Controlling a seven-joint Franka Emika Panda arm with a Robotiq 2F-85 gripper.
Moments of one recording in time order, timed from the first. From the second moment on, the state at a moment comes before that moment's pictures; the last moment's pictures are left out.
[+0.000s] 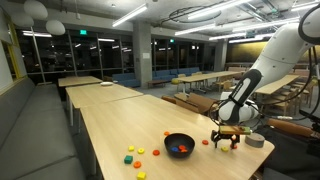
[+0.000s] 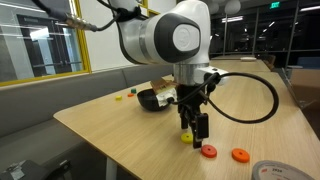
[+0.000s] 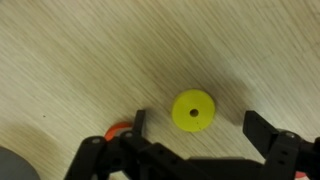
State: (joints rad) arm -0.17 0.15 -0.22 -2.60 0.04 2.75 0.49
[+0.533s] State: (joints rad) arm -0.16 0.15 -0.21 -2.60 0.10 2.75 0.48
